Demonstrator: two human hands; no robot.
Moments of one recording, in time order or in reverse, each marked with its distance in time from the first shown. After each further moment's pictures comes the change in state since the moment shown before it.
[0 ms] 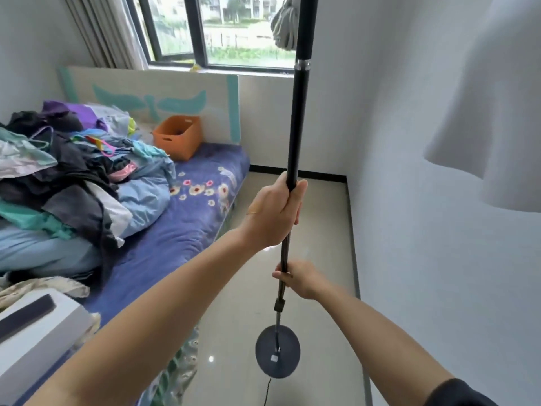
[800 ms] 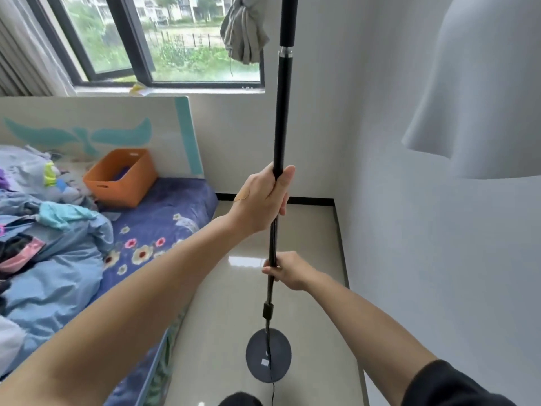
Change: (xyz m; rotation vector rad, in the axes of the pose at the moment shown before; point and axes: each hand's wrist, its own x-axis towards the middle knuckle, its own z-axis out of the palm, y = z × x) left_hand 0.431 -0.219 0.148 -0.037 -0.095 -0.016; right_hand 0.385 0.087 -0.278 0.138 0.053 -0.031
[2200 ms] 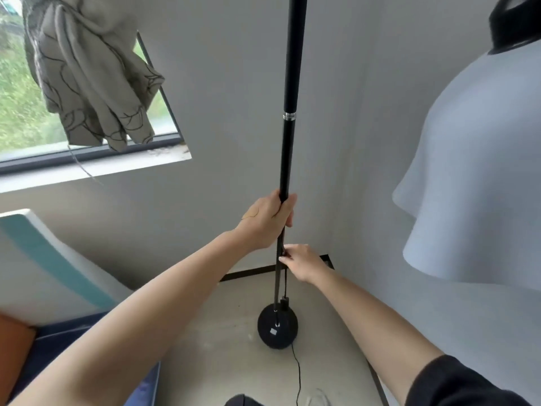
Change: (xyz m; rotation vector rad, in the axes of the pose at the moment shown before) left_hand 0.713 -0.421 0.199 0.067 -0.498 -0.180; right_hand 0.685 0.140 -0.426 0.024 0.267 0.199
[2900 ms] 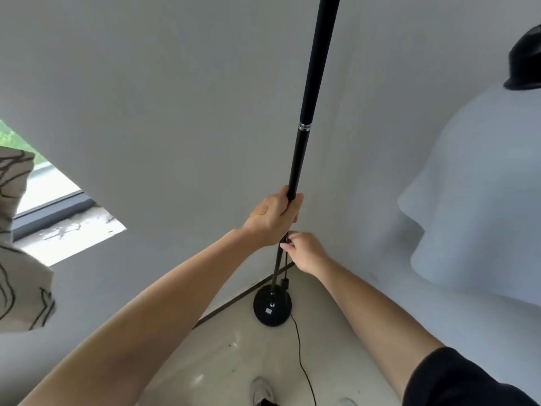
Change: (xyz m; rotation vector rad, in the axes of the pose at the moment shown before) left_hand 0.254 -0.093 -0.012 -0.045 -0.348 0.214; right_hand 0.211 0.010 -0.053 0.064 0.276 0.361
